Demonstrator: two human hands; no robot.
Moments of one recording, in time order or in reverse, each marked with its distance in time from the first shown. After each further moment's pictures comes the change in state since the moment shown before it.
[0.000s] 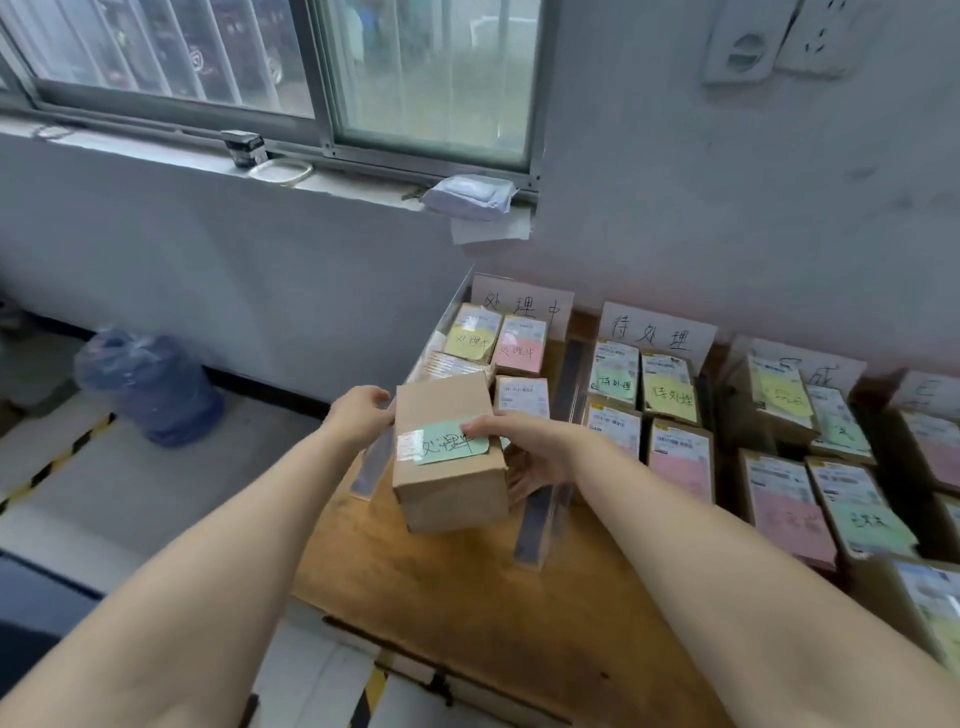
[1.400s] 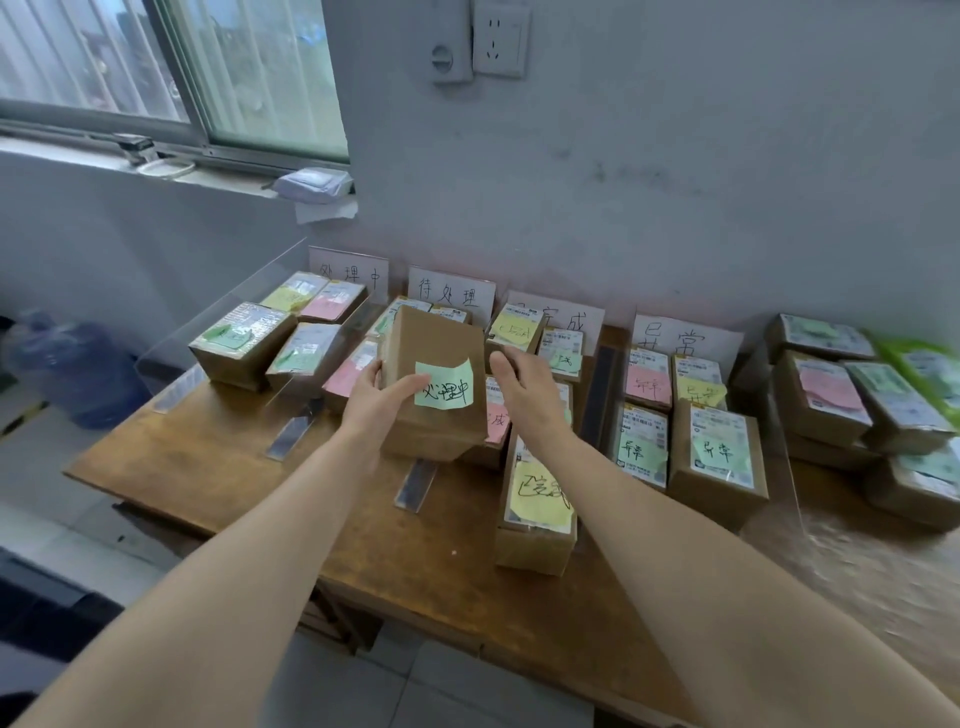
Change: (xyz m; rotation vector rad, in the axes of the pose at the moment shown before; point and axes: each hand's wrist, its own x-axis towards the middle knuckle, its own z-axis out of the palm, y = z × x) left_hand -0.257 0.259 0.263 -0.810 0.055 -0.053; right_hand -0.234 0.213 -0.227 -0.297 0.706 -0.635
